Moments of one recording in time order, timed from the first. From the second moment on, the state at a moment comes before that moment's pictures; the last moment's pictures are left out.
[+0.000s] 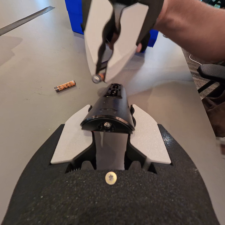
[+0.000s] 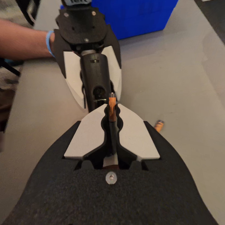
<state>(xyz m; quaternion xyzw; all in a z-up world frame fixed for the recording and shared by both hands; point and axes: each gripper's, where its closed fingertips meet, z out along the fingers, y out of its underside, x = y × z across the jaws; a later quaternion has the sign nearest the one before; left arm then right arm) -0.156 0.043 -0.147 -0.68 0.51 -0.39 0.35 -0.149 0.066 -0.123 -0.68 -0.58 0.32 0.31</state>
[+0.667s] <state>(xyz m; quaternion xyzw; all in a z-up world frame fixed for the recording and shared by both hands) -0.155 0.041 -0.149 -0.68 0.52 -0.39 0.35 -0.118 0.106 -0.198 -0.77 -0.61 0.13 0.15</state>
